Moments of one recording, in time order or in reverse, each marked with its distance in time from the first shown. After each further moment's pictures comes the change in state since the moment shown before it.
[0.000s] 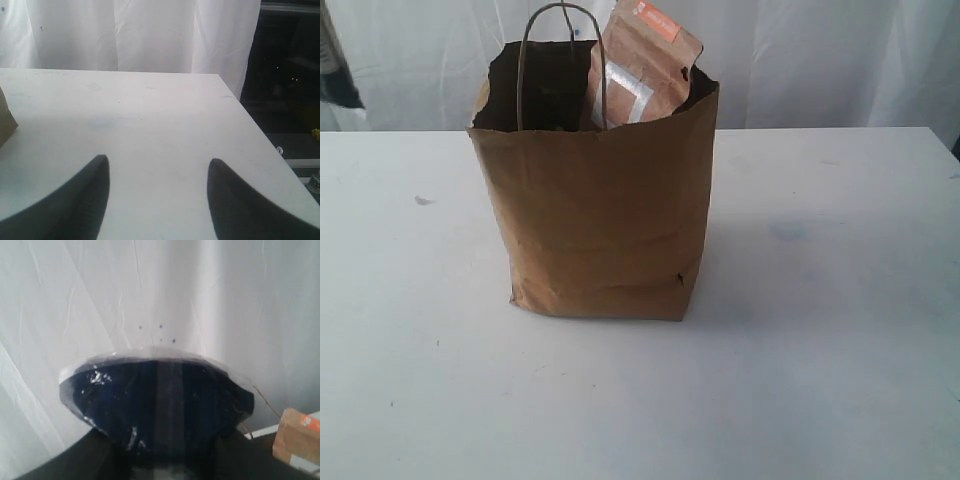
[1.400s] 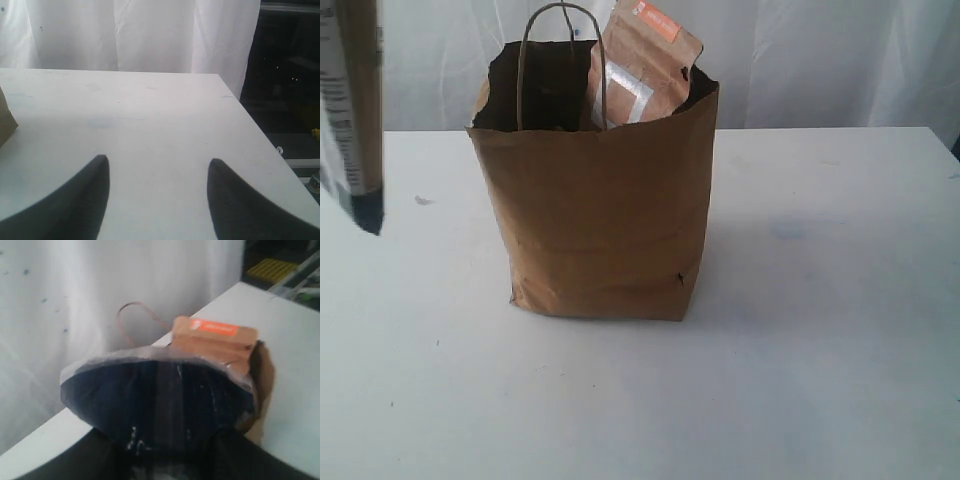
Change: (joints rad) left arm 0.730 0.151 -0.082 -1.656 0.098 1.394; right arm 0.000 0.000 0.000 0.000 0.000 0.000
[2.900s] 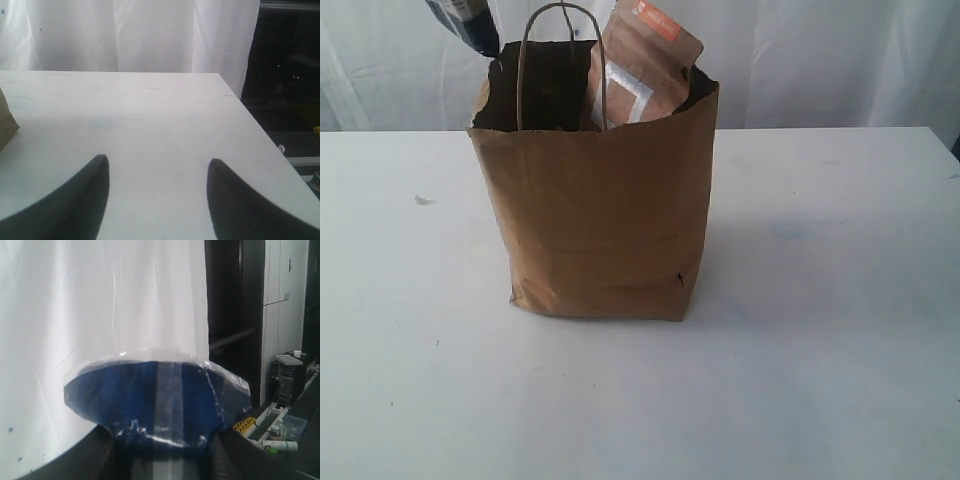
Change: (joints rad) left arm 0.234 0.156 -0.009 -0.925 -0.065 0.617; right arm 0.000 0.000 0.000 0.000 0.000 0.021
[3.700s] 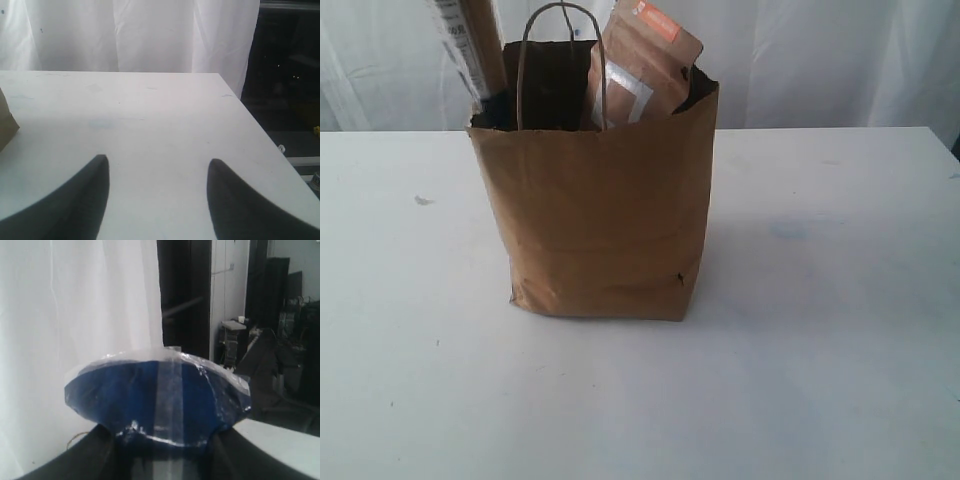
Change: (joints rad) left arm -0.030 0.103 -0.001 0.054 0.192 0.047; right arm 0.000 0.000 0.000 0.000 0.000 0.000
